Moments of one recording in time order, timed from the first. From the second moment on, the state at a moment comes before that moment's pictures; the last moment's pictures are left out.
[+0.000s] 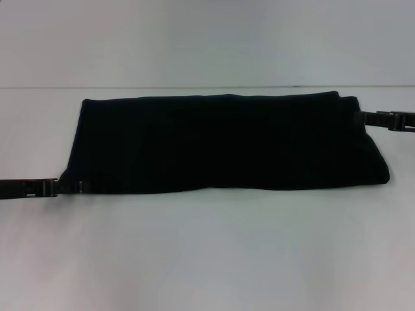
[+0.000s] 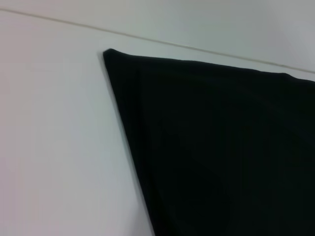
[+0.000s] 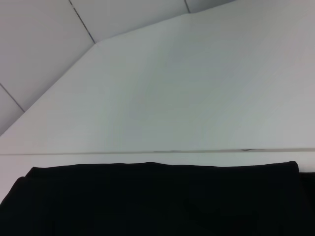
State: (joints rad) left arm -0.56 -2.06 0.47 0.80 2.49 1.25 -2.10; right arm 0.70 1.95 -0.47 -0.56 -2.22 -1.16 1.90
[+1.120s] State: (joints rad) left arm -0.59 -2.06 0.48 0.77 2.49 1.21 -2.09; right arm 0.69 1.93 -0.48 -0.56 -2.36 -1.12 2.05
